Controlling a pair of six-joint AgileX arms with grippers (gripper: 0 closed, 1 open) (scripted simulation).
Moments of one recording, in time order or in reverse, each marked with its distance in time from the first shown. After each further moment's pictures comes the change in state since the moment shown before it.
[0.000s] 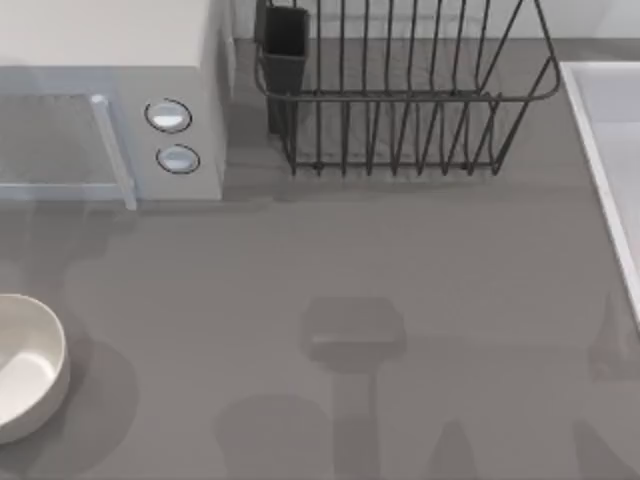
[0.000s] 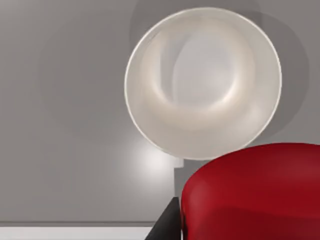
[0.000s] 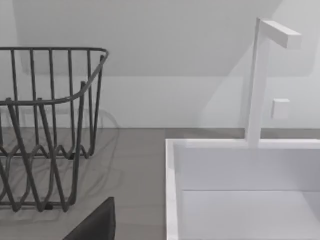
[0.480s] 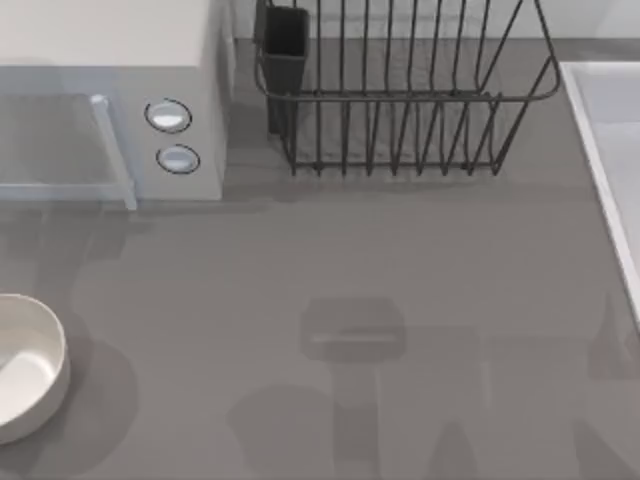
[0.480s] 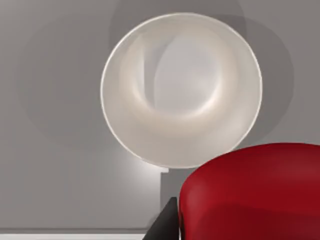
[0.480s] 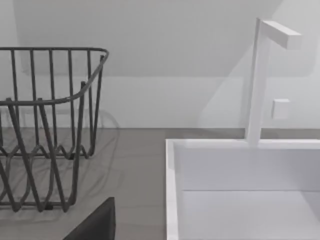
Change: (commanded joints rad) left arm -0.066 0.009 -0.048 0.043 -0.001 -0.069; right arm 0.000 0.000 0.000 0.000 0.000 0.000
